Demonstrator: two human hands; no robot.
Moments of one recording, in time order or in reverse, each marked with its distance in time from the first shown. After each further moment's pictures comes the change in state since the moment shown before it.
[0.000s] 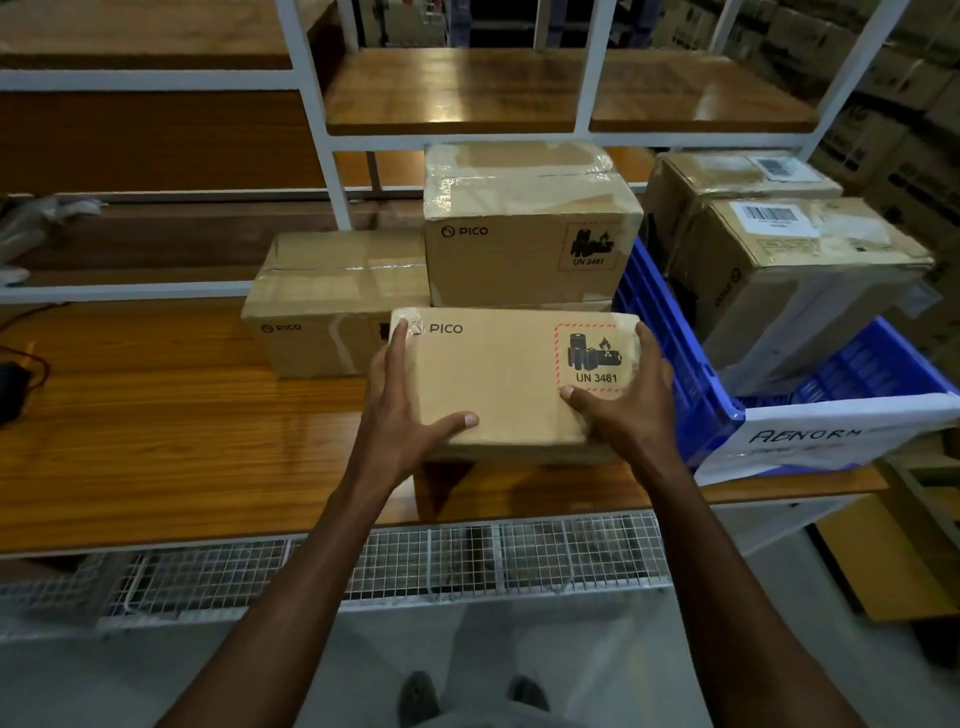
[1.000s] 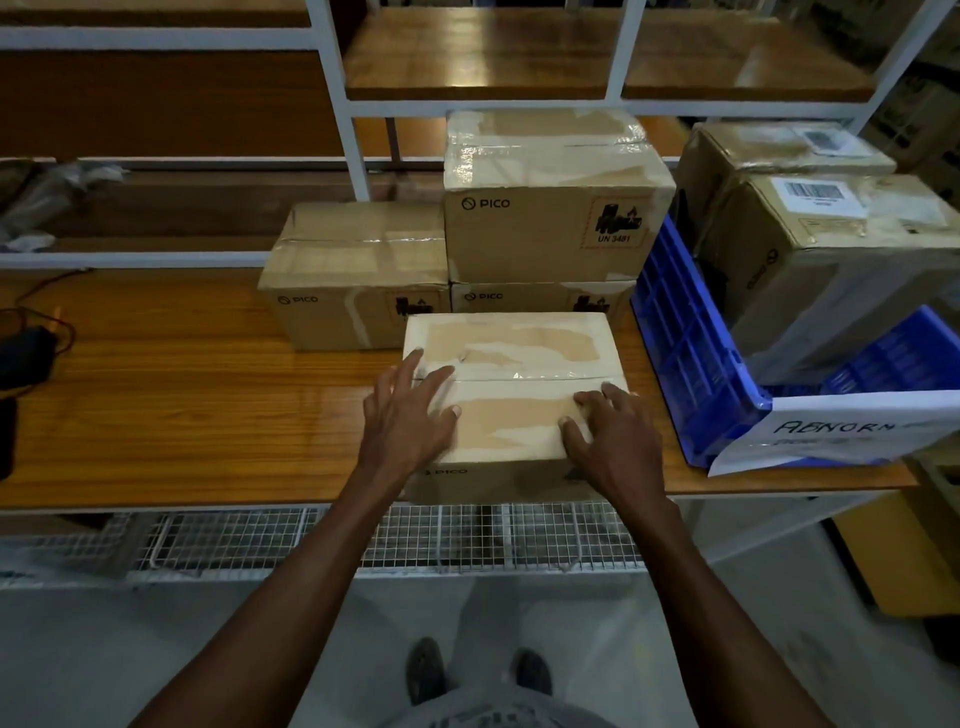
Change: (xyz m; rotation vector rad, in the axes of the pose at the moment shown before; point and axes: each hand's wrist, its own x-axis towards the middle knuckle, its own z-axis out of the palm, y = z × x) left_hand -0.005 -0.039 0.014 0.468 -0.153 -0.049; right_hand -0.037 0.045 0.036 -0.561 -0.239 -0.124
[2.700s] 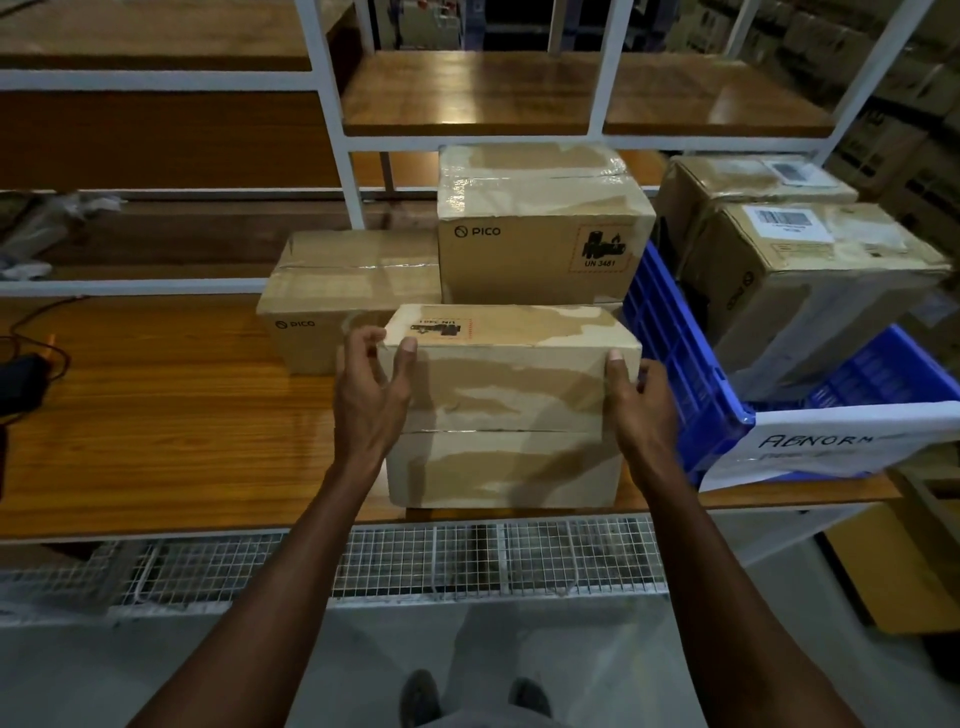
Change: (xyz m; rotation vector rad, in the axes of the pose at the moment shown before) left_hand 0.010 0.016 -0.051 -0.586 0.442 -0.068; right_hand 0.022 -0.023 -0.058 0.748 0.161 0.325
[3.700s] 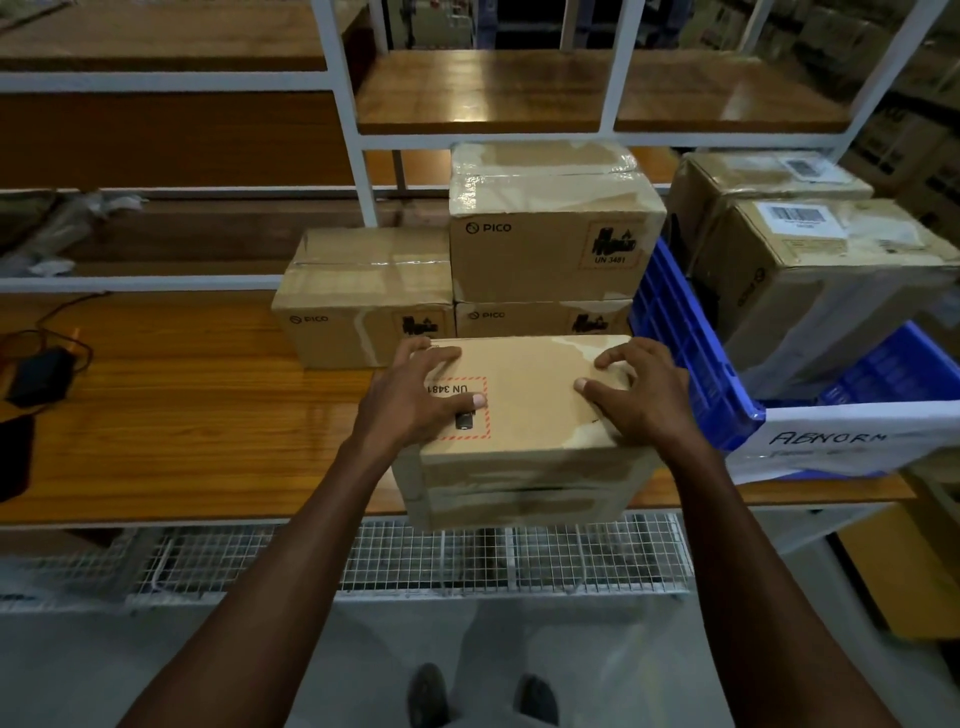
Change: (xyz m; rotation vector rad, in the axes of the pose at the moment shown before) left_hand 0.008 0.006 0.001 0.434 -0.504 -0.057; right_hand 0.009 -0.018 -0.012 -0.463 -0.194 -0.227
